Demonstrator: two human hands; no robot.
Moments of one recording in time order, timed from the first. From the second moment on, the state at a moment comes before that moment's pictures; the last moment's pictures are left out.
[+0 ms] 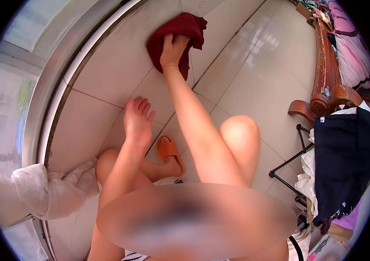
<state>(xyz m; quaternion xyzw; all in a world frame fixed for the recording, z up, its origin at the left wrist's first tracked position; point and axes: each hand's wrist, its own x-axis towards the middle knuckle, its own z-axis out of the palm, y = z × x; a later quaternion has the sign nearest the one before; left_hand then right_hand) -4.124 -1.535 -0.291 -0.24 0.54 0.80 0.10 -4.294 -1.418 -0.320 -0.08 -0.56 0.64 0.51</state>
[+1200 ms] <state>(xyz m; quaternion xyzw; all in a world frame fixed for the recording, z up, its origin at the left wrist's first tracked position) -4.159 -1.491 -0.309 -0.20 0.59 0.76 0.18 -4.300 -1.395 -0.388 -0.14 -0.59 0.67 0.42</state>
